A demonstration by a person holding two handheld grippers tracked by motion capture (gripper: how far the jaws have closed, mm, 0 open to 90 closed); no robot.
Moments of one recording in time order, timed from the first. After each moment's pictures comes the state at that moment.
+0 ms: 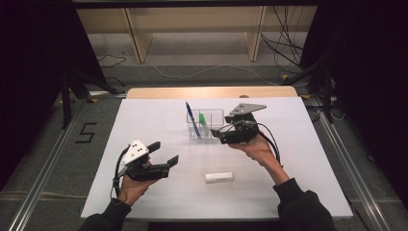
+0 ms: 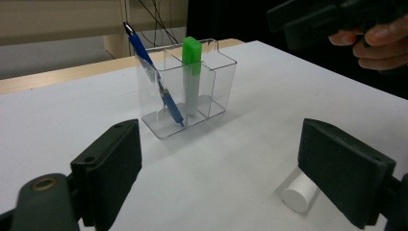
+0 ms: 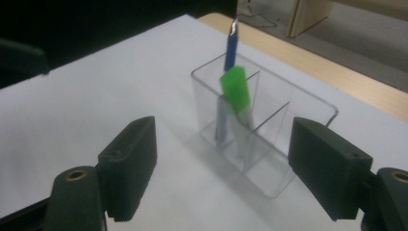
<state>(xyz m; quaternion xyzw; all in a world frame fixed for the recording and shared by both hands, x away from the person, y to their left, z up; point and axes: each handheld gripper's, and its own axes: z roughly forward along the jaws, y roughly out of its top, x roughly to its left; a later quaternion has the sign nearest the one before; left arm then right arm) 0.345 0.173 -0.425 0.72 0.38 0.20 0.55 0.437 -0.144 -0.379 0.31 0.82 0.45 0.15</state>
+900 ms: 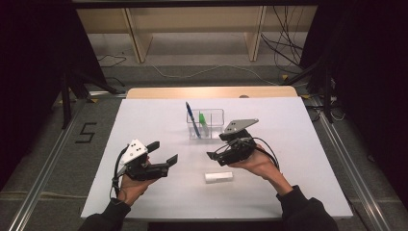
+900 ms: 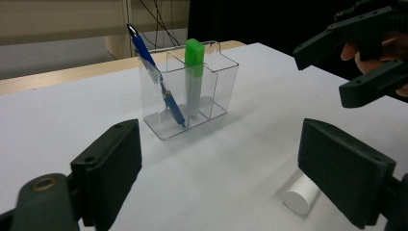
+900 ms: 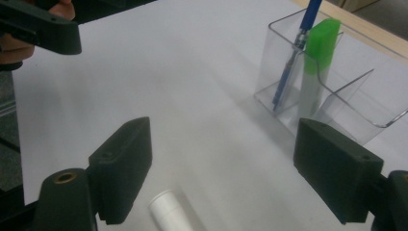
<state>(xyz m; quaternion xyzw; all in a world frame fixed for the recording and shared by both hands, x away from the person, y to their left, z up) 0.345 0.175 -0.425 0.72 0.38 0.20 0.55 0.402 -0.133 -0.390 0.25 0.87 0.41 0.10</state>
